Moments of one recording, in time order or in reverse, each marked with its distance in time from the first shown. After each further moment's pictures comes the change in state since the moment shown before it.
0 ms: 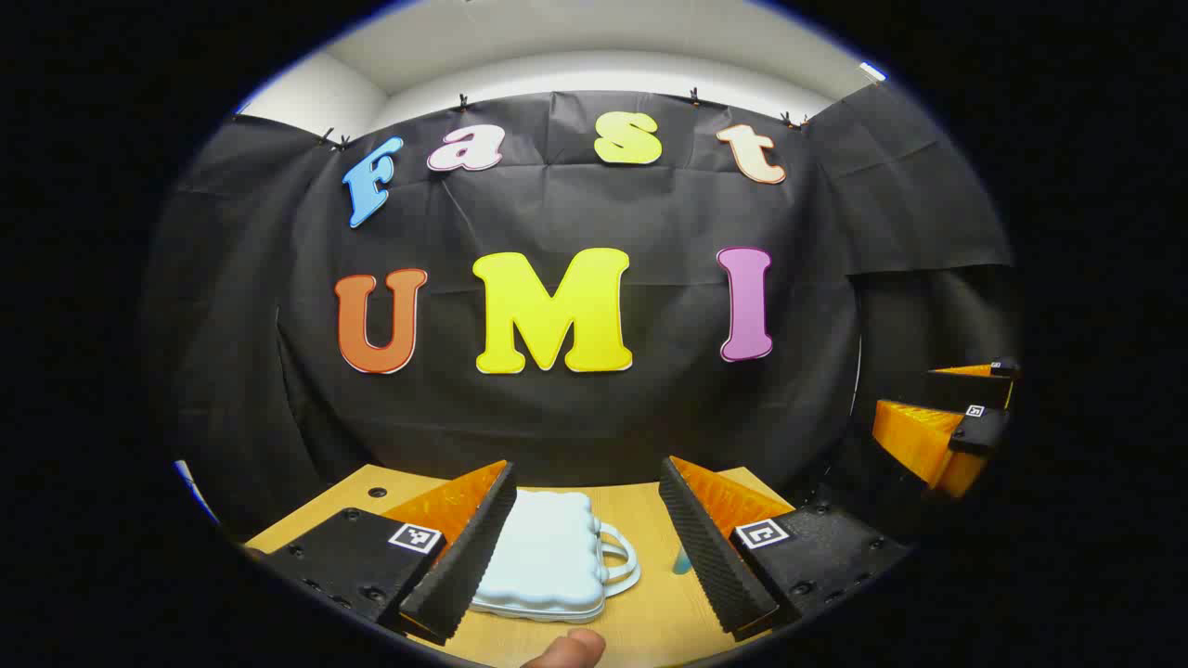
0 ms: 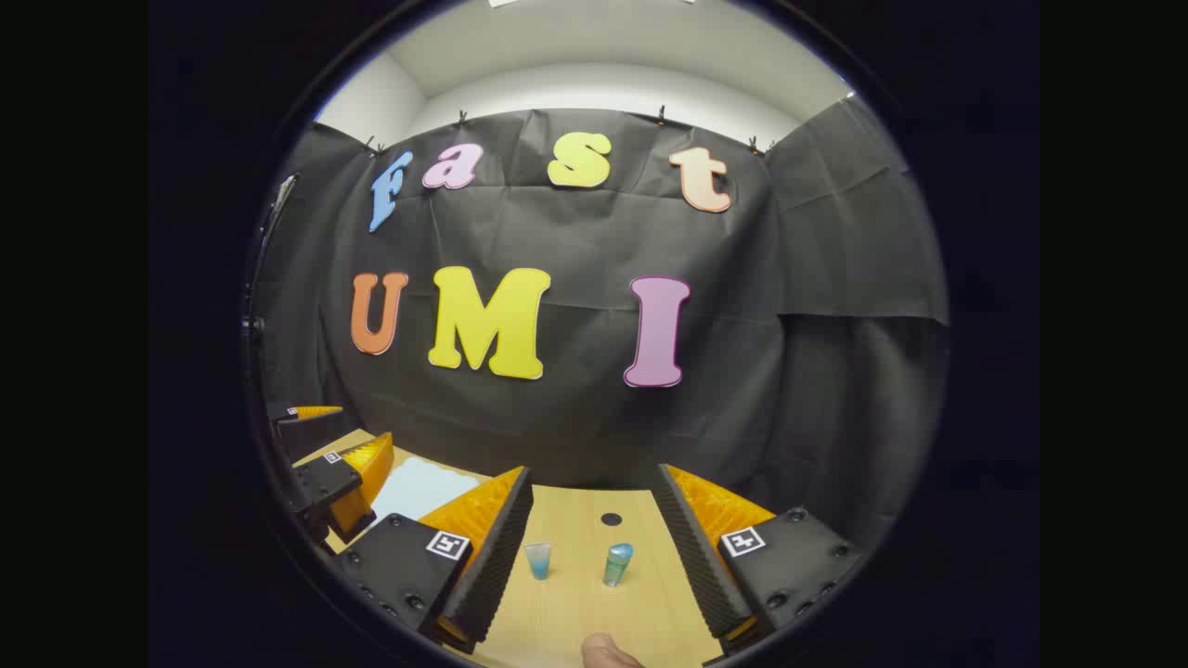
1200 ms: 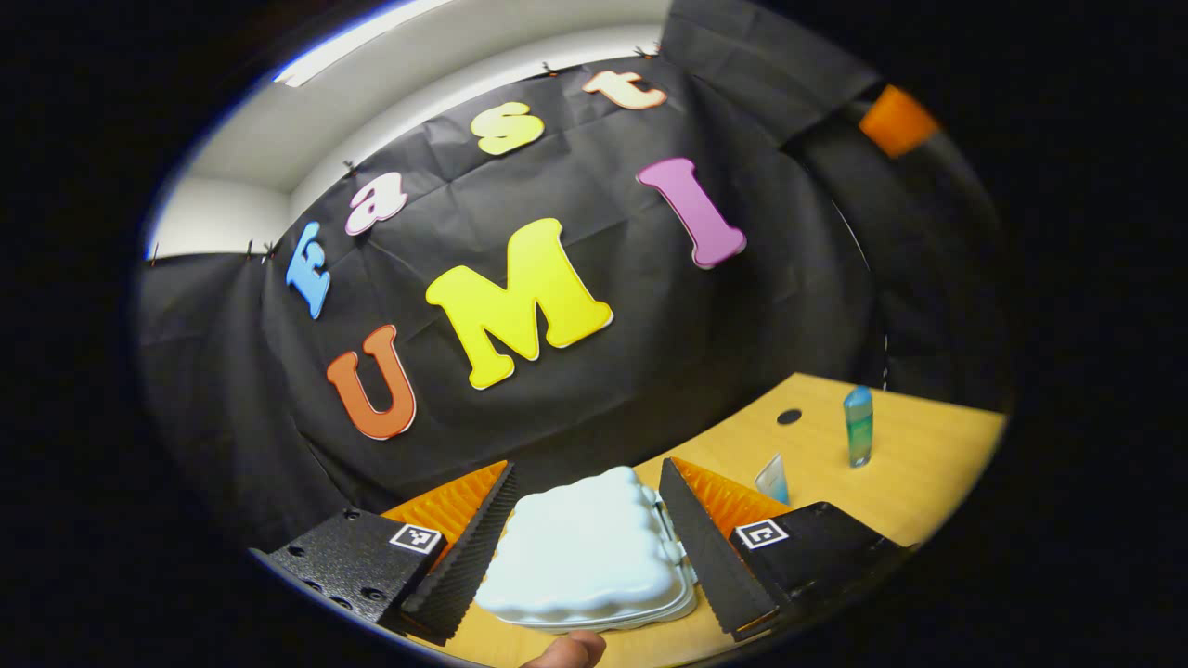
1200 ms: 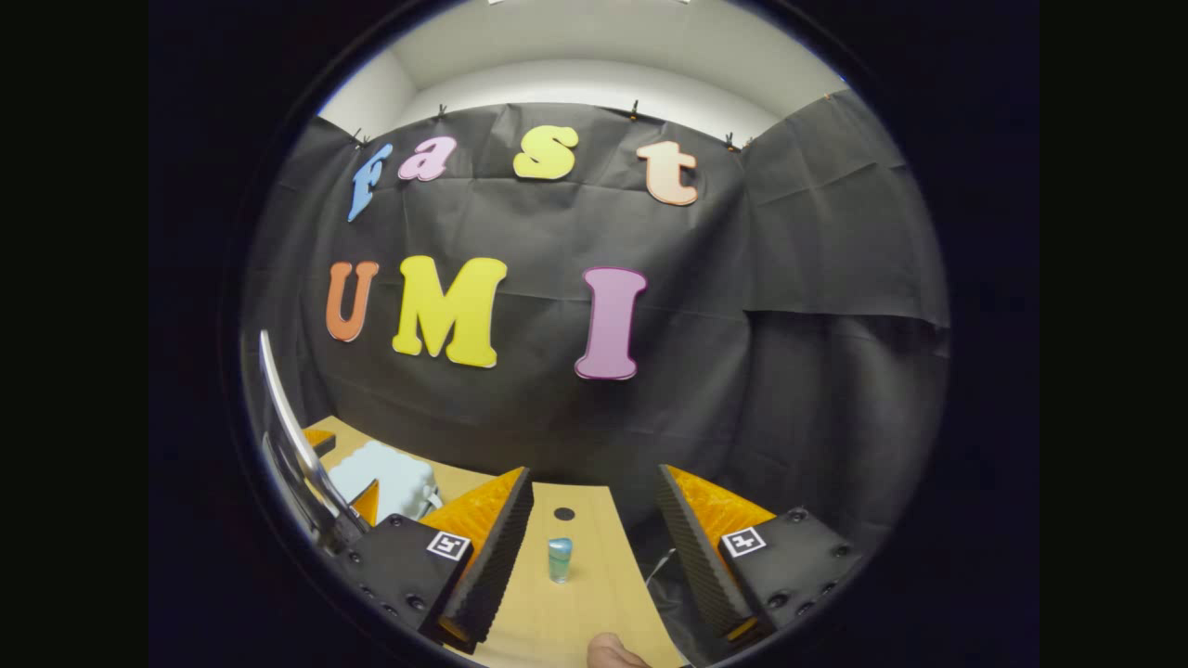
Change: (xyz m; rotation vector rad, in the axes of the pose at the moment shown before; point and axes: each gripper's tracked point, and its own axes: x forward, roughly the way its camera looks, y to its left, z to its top) left arm 0.043 -0.008 -0.113 0.571 0.023 0.073; right arm 0.010 -0.096 -0.021 -0.025 0.009 -0.105
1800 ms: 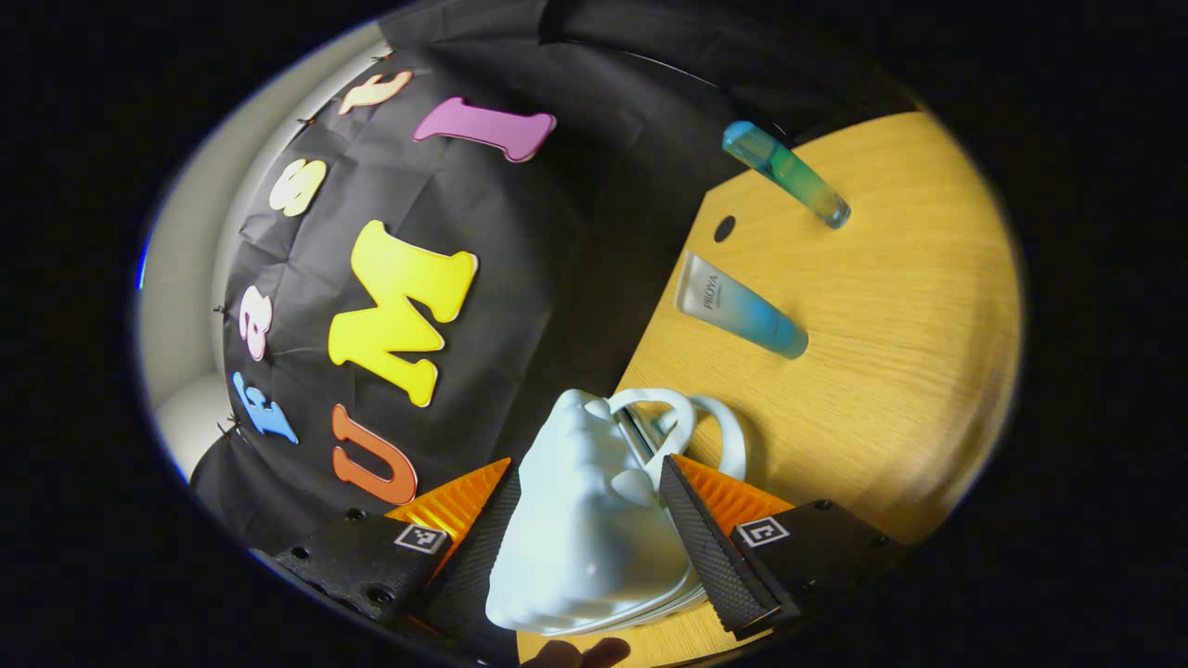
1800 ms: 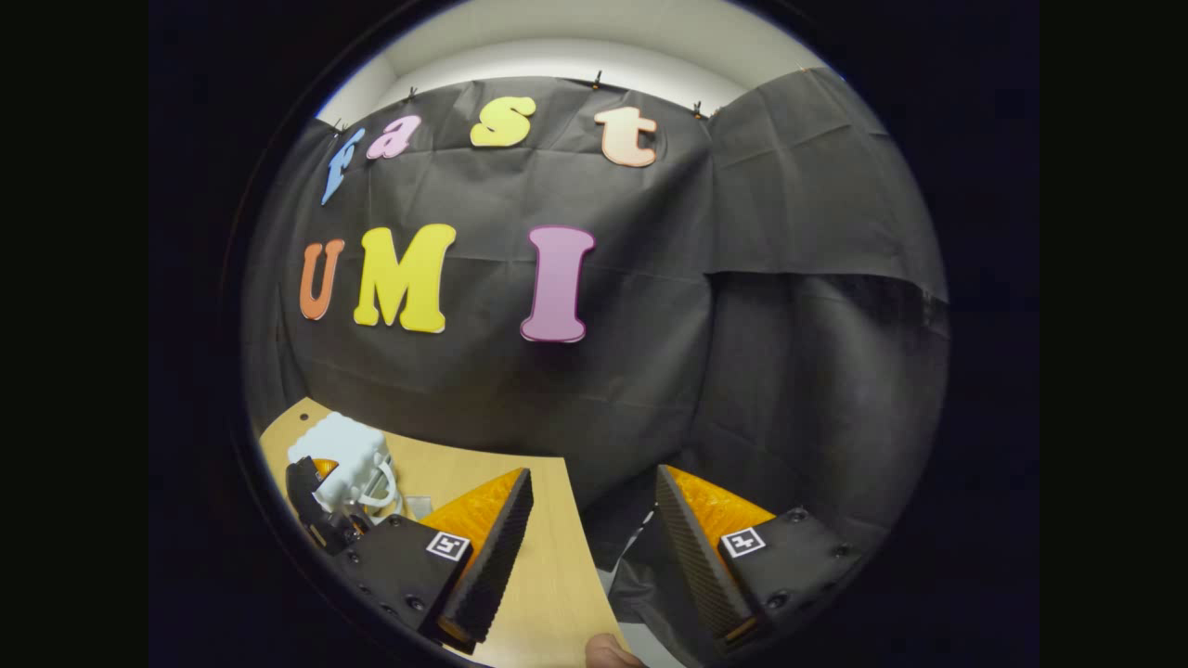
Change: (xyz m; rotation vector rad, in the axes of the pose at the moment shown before) left arm 0.057 -0.084 -0.101 0.586 0.162 -0.075; right arm 0.024 -0.078 -0.052 0.024 0.101 -0.074
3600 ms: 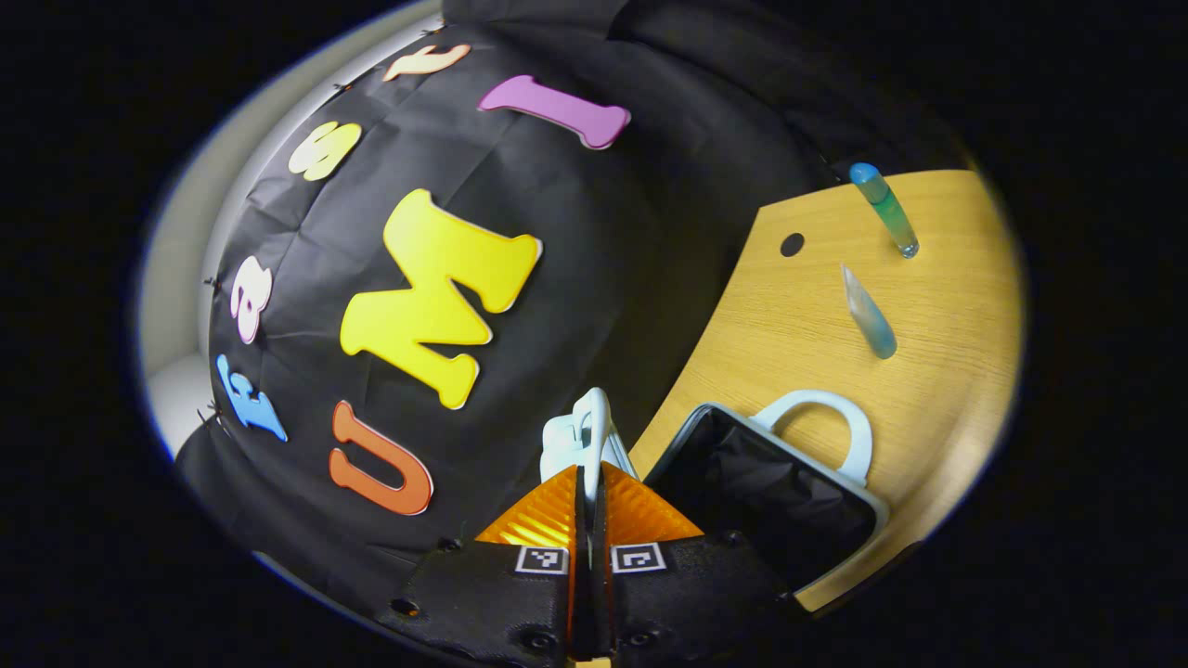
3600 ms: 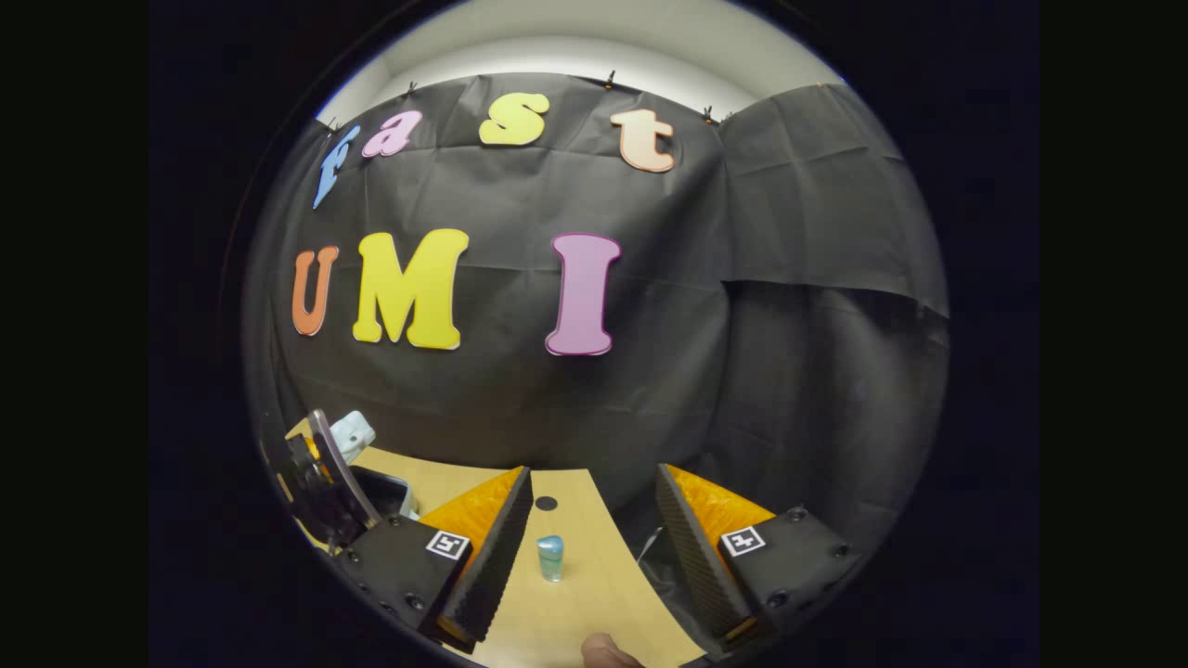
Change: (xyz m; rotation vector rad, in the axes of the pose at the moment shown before) left arm 0.020 0.157 -0.033 -0.161 -0.050 -0.022; right arm 0.018 0.130 0.057 0.014 -0.026 -0.042
